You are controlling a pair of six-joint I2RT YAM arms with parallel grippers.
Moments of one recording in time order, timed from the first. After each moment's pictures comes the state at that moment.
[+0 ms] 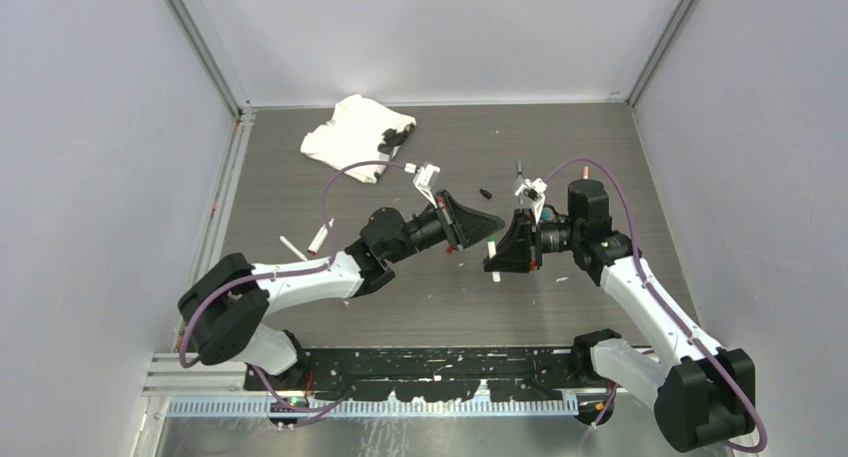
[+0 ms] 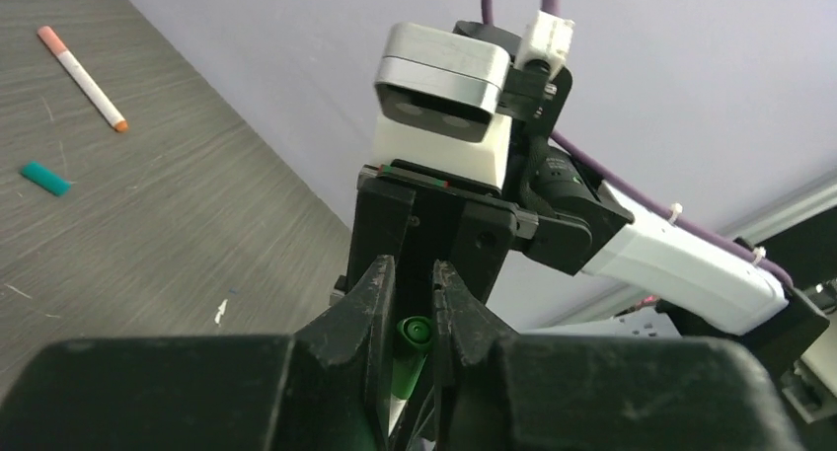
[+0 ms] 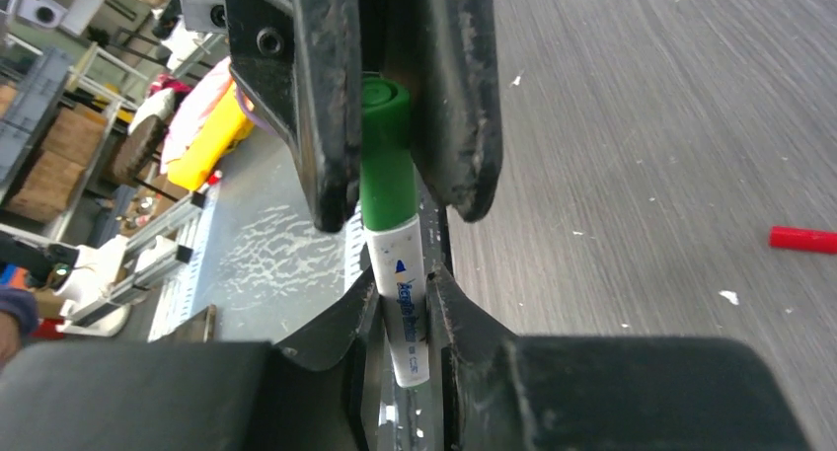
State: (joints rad) left arm -0.98 1.47 0.76 0.92 0.22 -0.94; right arm 0.21 1.00 0.65 -0.17 -1.32 0.08
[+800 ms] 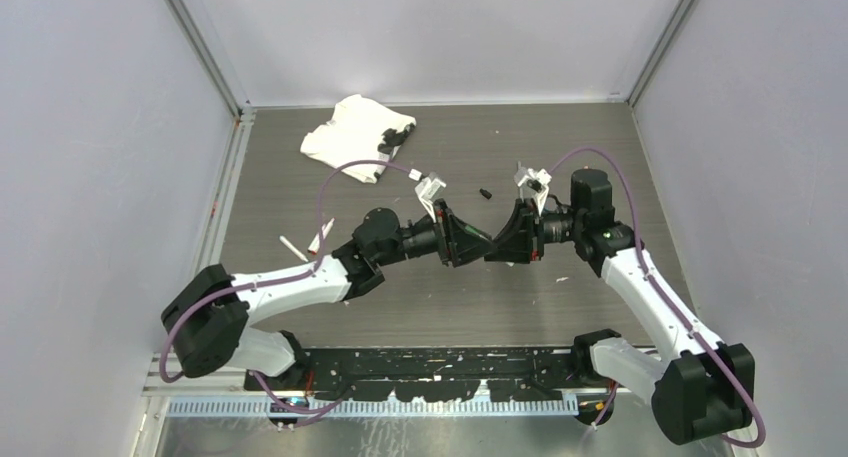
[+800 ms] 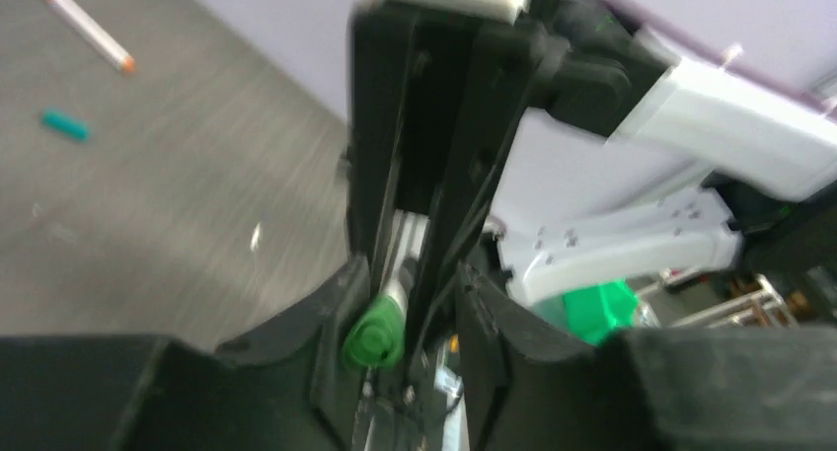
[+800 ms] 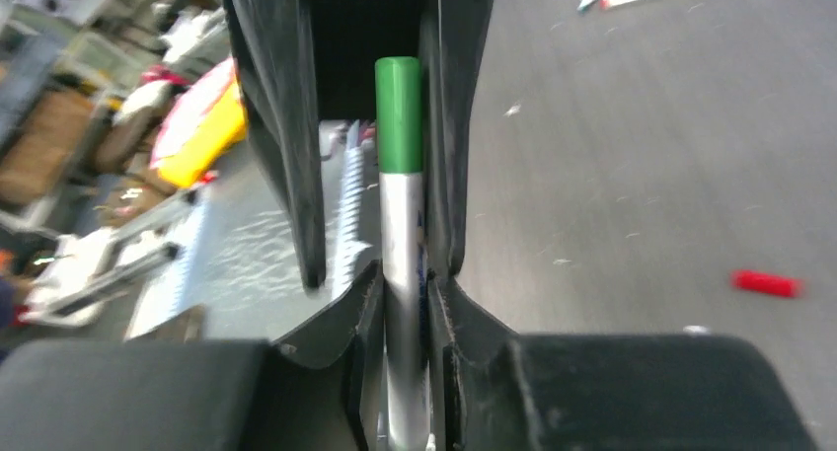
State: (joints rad) left arm -0.96 1.37 0.75 0.79 0.38 -0.72; right arm 0.20 1.02 0.67 -0.12 -1.41 0.10
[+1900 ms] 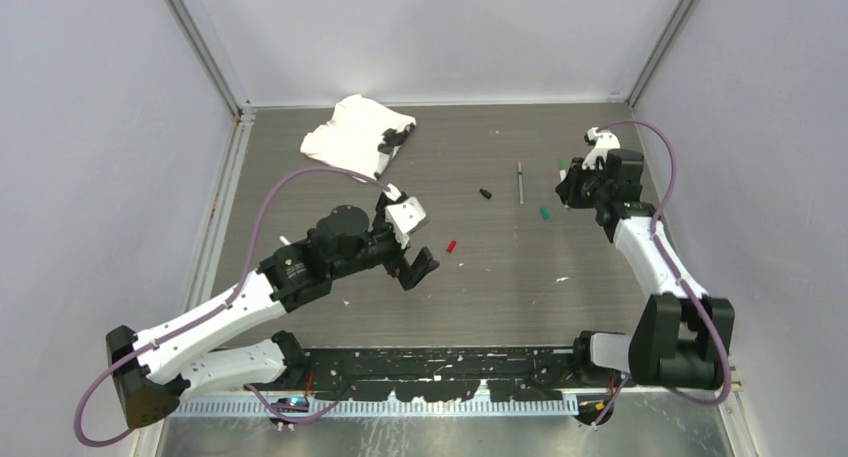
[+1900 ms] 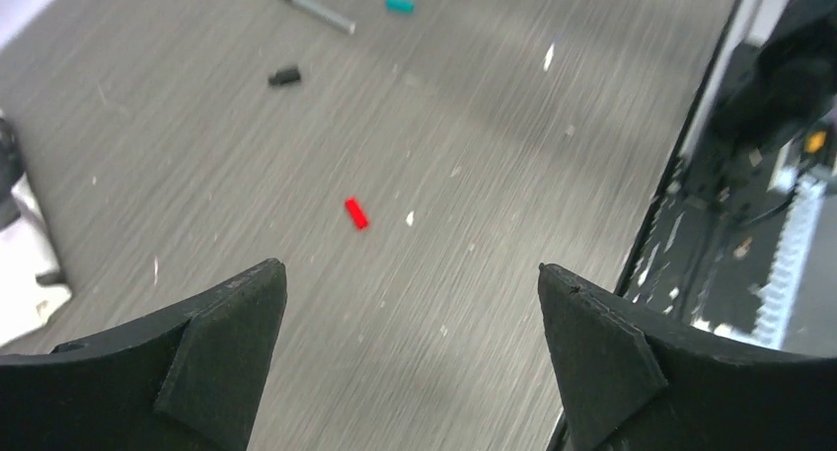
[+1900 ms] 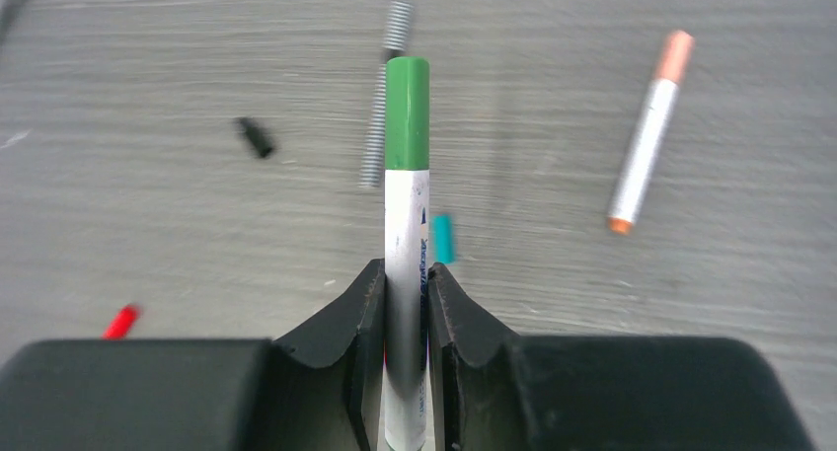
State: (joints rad) left arm -0.96 0.96 0.93 -0.27 0.10 0.06; right arm -0.09 1.21 0.82 -0.16 -0.34 0.03
